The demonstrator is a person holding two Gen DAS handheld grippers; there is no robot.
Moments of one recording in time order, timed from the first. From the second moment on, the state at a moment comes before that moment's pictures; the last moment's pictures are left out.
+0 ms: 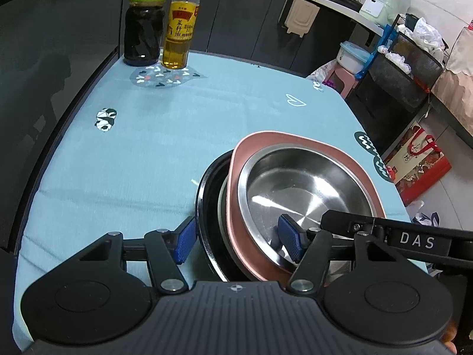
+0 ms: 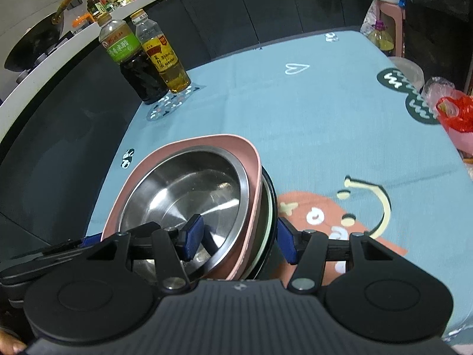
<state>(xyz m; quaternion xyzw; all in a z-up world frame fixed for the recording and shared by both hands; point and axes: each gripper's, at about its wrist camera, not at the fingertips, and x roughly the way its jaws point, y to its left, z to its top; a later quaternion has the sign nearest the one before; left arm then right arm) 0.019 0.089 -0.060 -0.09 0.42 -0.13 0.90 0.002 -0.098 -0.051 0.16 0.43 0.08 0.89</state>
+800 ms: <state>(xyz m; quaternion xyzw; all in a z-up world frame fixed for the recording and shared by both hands) 0.099 0.069 -0.039 -0.09 0.38 -0.13 0.91 0.072 -0.117 -0.028 0.15 0.39 0.06 0.91</state>
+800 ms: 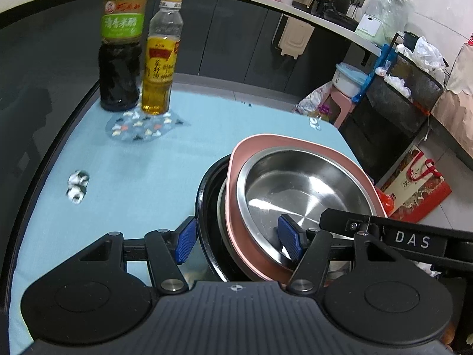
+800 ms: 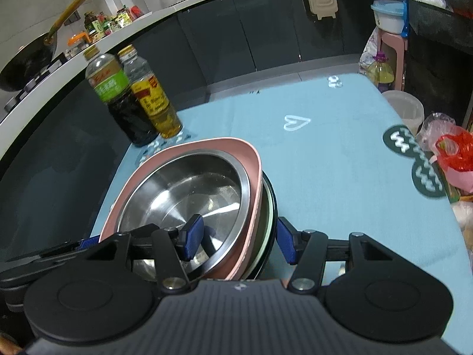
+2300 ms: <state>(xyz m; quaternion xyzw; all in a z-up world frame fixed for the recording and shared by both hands) 0.200 0.052 -0.085 -0.11 0.36 -0.12 0.92 0.157 -0.150 -0.072 0.17 0.38 0.04 0.91</state>
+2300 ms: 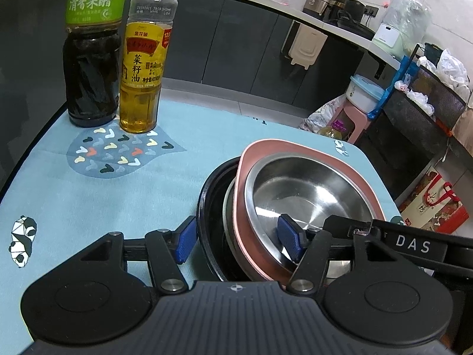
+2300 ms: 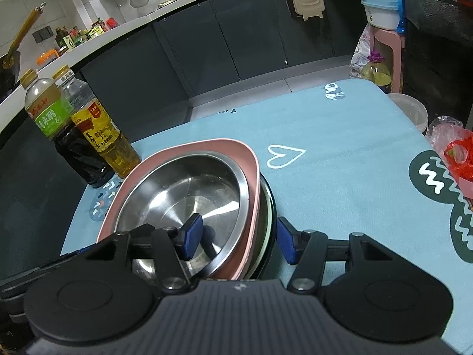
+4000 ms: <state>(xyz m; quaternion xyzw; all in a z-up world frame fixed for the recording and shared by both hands) 0.052 0.059 -0.019 -0.03 0.28 -0.08 0.96 0.025 -0.111 -0.012 0.09 0.28 0.02 0.95</state>
